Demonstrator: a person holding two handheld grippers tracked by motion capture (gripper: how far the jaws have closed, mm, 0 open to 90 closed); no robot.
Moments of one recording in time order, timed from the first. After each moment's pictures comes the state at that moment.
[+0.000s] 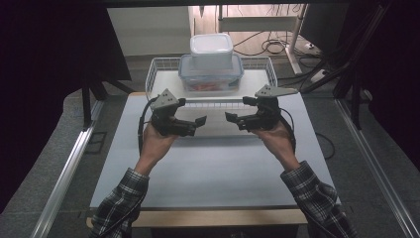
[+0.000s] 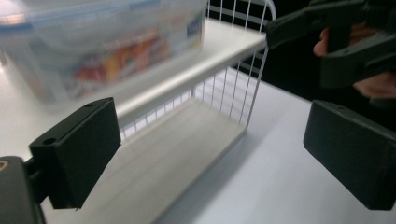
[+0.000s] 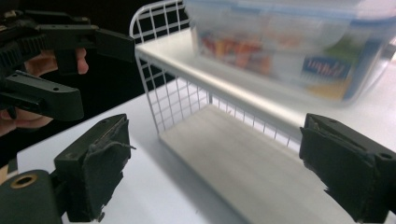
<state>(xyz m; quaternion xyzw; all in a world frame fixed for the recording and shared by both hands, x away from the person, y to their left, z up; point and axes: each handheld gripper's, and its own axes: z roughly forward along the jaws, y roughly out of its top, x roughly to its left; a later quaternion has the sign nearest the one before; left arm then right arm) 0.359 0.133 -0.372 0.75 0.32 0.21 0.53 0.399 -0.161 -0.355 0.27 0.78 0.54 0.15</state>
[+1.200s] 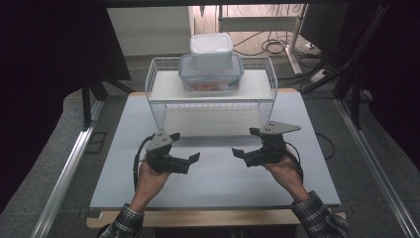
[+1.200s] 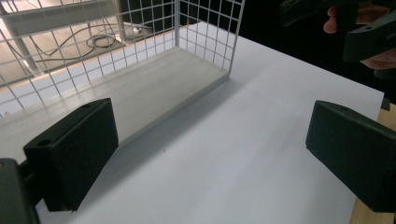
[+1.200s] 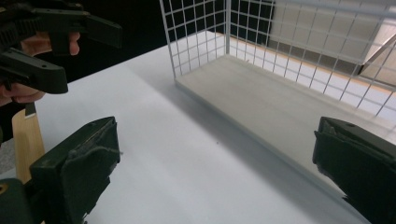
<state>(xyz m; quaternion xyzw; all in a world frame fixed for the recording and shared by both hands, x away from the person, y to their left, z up) 0.299 0.145 -0.441 0.76 0.34 0.18 0.53 0.348 -0.185 -0.417 0.26 0.80 0.52 0.13</state>
